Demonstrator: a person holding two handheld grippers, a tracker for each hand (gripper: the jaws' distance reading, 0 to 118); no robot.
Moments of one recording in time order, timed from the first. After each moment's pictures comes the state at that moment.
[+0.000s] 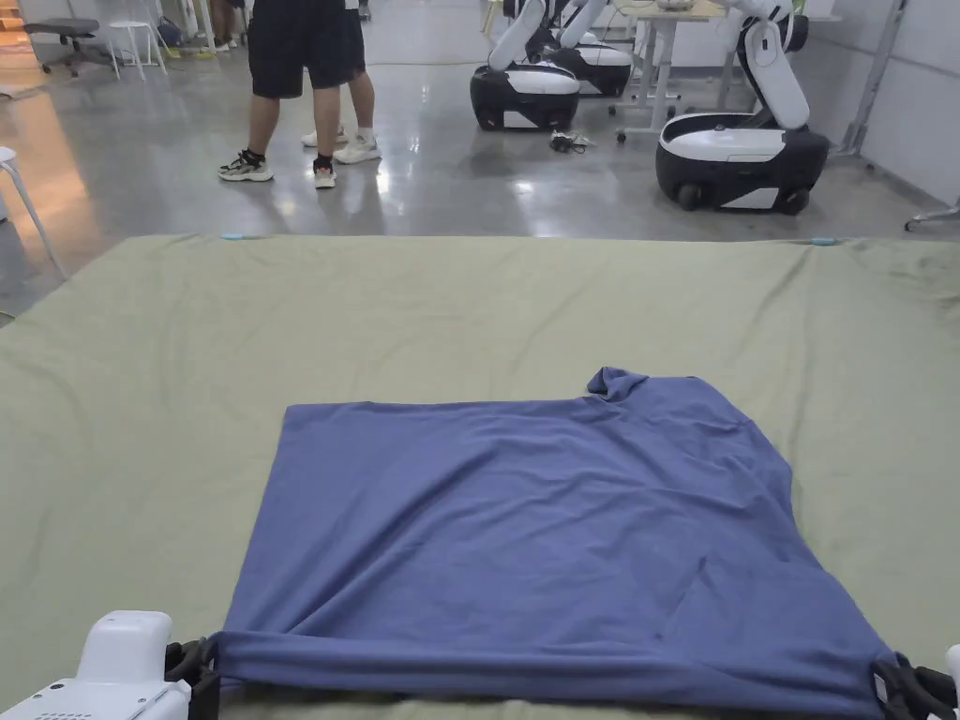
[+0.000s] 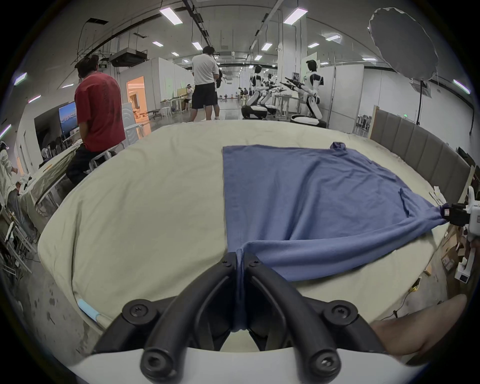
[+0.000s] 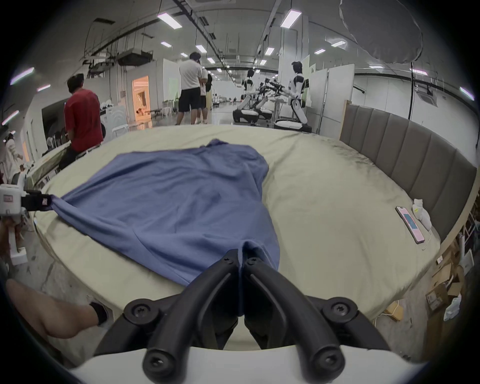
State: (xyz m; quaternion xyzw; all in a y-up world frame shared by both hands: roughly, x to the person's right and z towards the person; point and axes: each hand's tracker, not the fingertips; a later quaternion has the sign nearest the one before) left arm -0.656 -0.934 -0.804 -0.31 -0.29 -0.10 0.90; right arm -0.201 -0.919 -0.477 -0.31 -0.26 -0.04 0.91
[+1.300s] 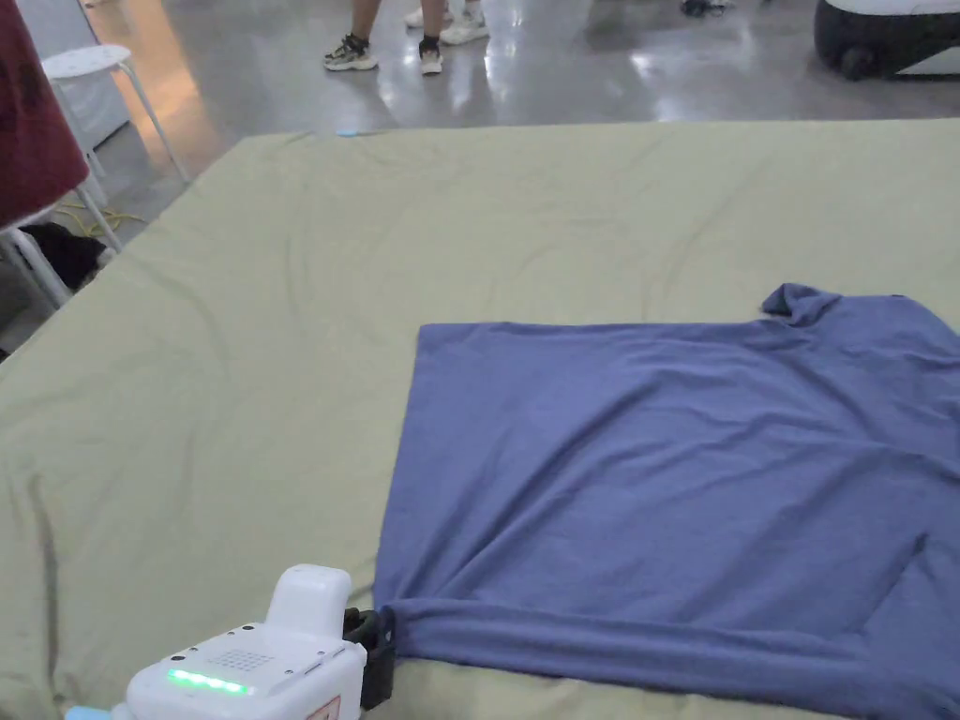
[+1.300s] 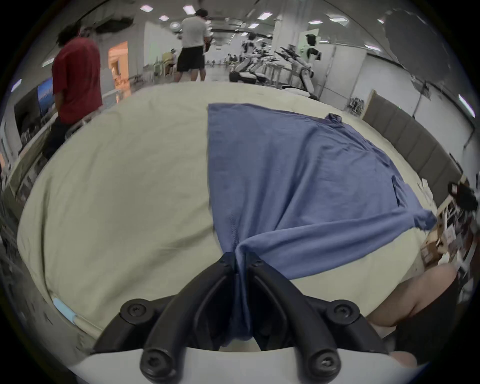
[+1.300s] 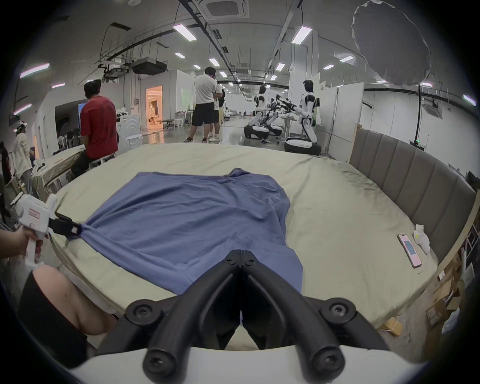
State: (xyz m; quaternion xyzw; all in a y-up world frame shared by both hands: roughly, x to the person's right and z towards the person) left arm -0.647 -0.943 -0.835 -0.39 -0.34 -0.11 0.85; right arm -0.256 -0.843 -0.504 -0.27 -0.23 -0.02 0.93
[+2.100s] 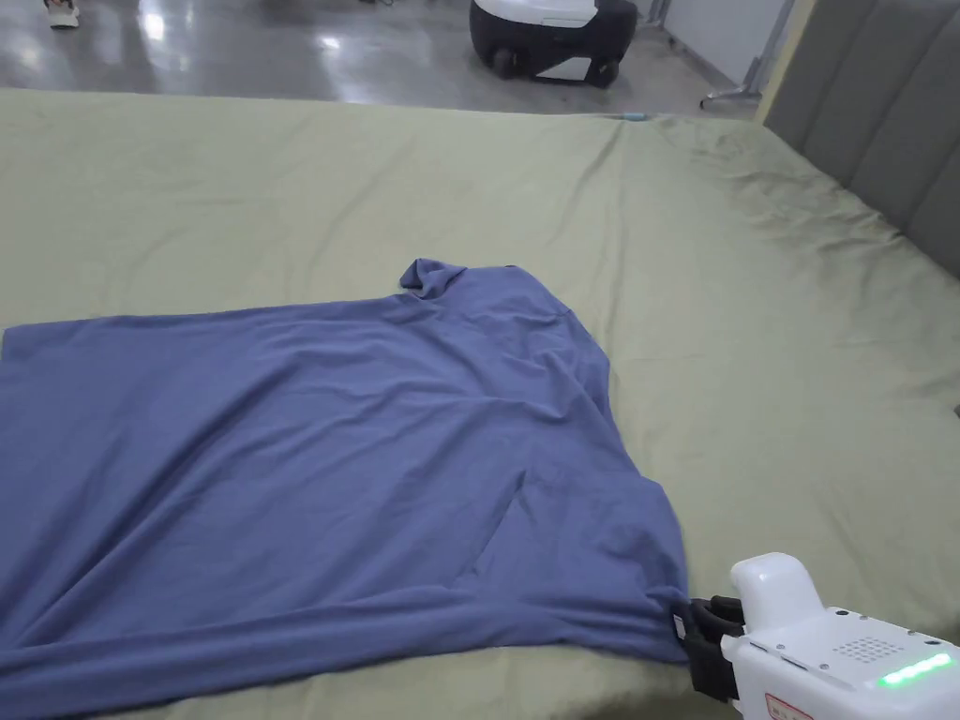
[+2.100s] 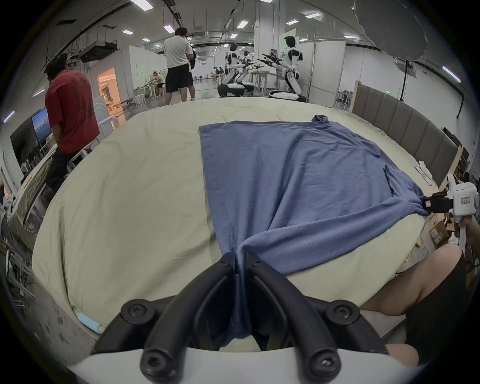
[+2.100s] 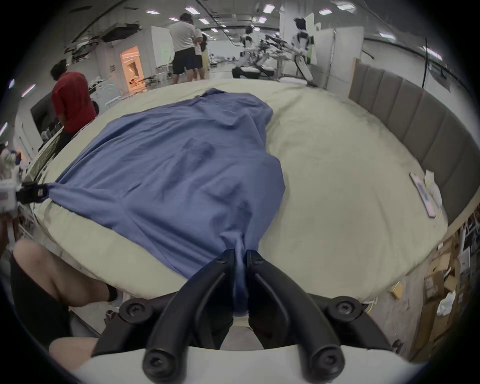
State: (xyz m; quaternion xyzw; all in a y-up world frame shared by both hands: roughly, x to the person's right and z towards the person) left arm -0.655 -0.923 -0.824 -0.36 -0.34 -0.14 0.86; right arm -0.179 -0.942 -0.480 -0.41 -0.23 -0.08 0.88
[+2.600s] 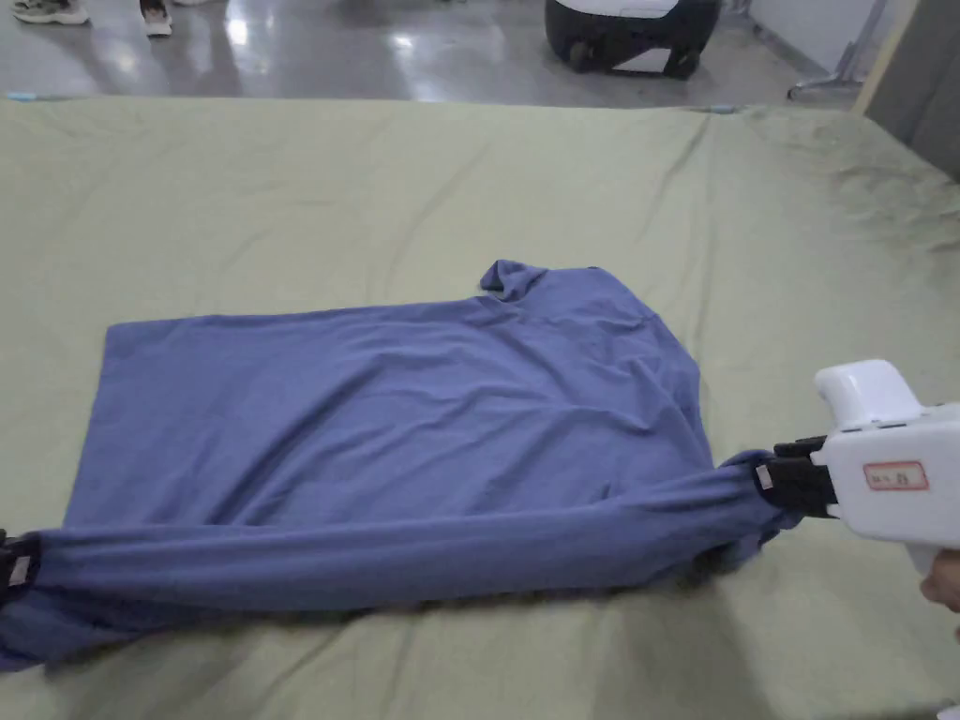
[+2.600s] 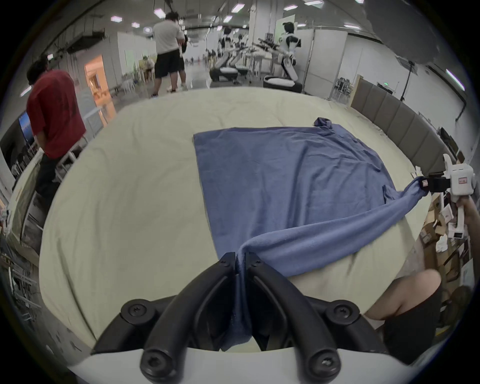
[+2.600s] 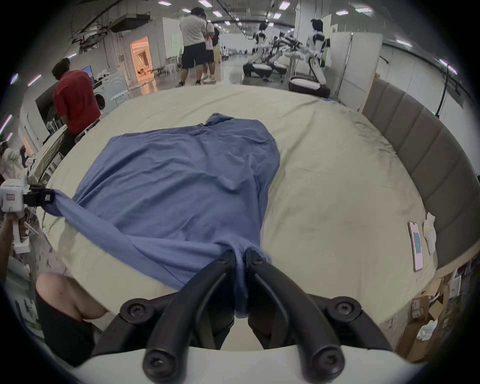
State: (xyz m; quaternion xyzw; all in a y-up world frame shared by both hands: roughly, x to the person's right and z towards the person) left arm -0.608 -0.866 -0.935 -0.44 -0.36 -0.14 0.81; right arm -0.102 -0.839 -0.606 -0.47 -0.21 -0.09 0.85
